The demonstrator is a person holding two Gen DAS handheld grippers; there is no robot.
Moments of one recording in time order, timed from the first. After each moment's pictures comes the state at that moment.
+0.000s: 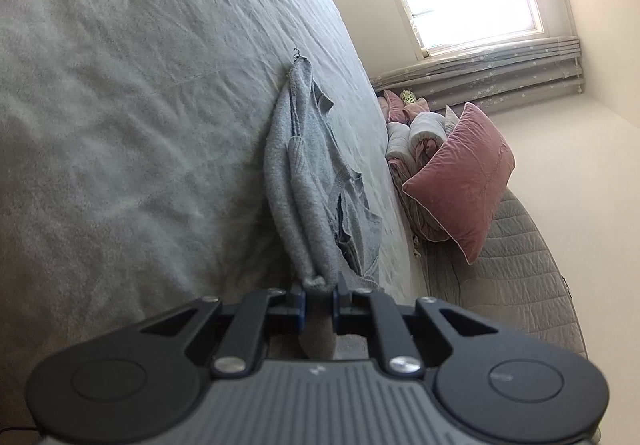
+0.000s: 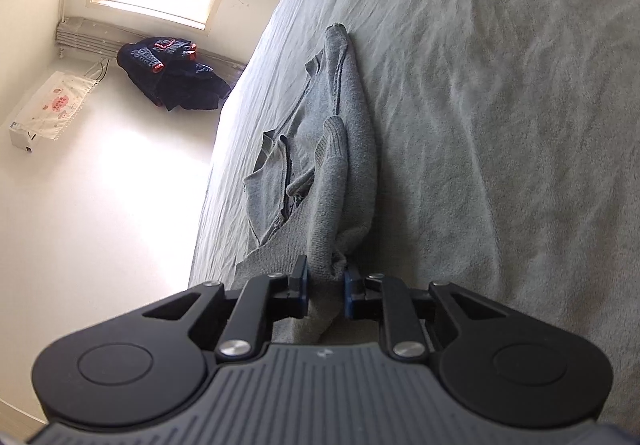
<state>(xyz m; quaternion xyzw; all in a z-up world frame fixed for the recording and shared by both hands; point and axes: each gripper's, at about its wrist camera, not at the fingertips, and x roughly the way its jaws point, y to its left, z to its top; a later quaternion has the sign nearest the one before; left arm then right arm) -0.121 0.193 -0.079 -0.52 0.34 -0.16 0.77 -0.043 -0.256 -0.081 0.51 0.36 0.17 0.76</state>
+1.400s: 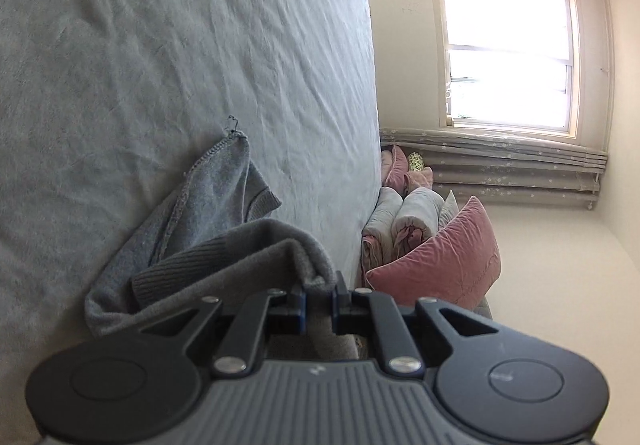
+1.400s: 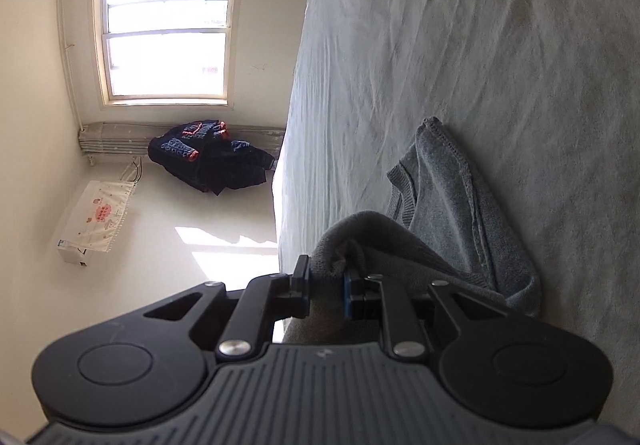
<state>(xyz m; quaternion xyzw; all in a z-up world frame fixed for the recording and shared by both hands) 0.089 0.184 -0.039 -0.64 0.32 -0.11 0.69 0.095 -0.271 -0.070 0.63 0.29 0.15 0.70</state>
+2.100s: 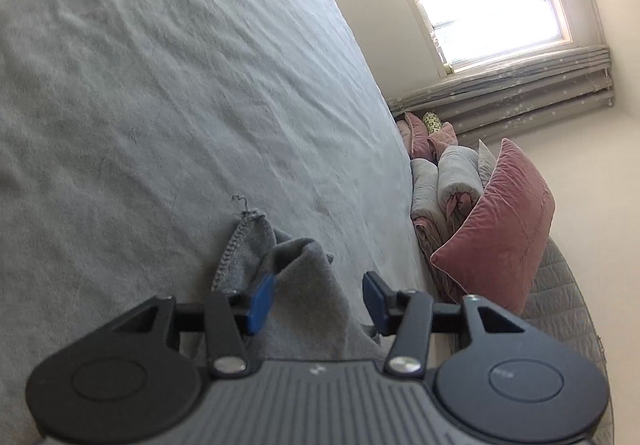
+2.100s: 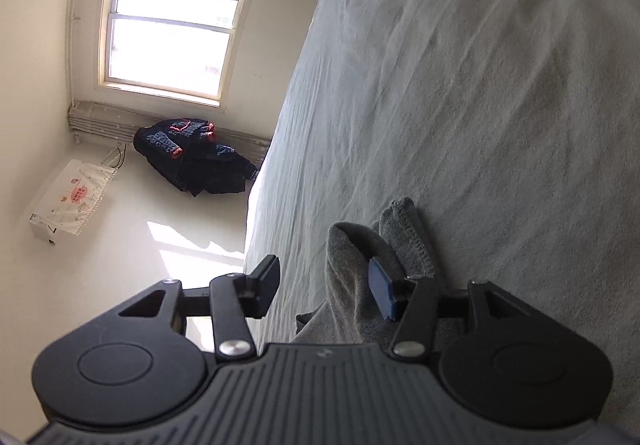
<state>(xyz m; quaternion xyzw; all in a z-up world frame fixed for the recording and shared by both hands) 0.158 0.196 -0.045 -0.45 0.33 -0.13 0.82 0.091 -0.284 -0.070 0.54 0.26 0.14 0.78</state>
